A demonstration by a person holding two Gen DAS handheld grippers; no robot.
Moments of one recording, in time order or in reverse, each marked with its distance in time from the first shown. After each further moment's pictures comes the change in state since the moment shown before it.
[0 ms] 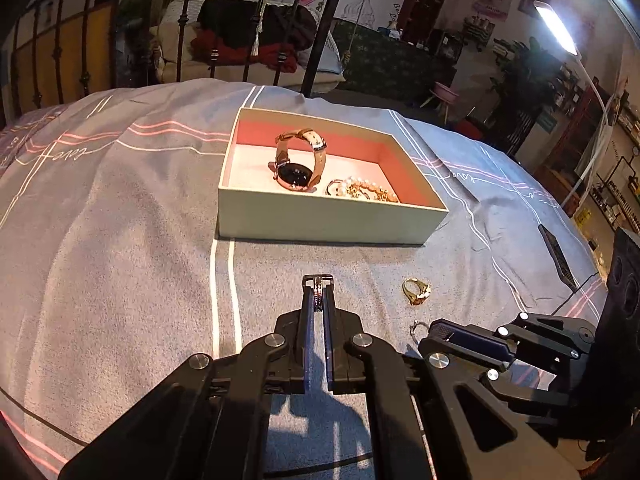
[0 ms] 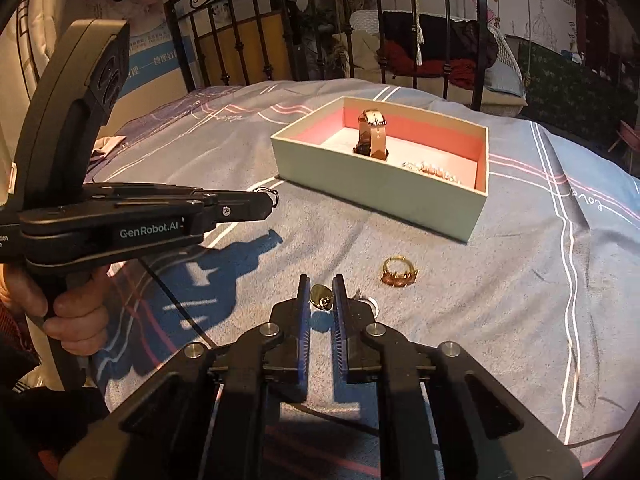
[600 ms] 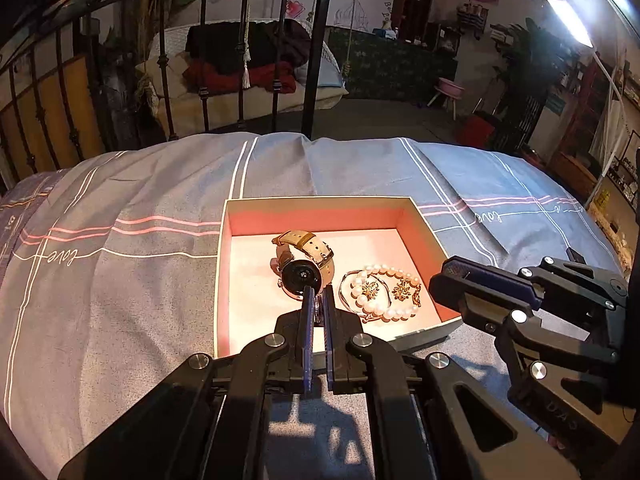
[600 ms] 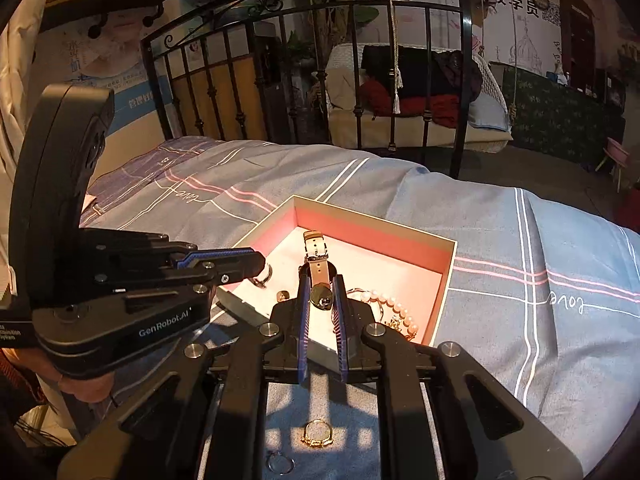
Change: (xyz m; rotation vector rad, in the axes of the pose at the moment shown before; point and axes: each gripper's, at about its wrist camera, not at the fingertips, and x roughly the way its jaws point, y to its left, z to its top) left arm 0.038 -0.008 0.084 0.094 -0.012 0.083; right arm 0.020 -0.048 0.101 0.019 -0.101 -0.049
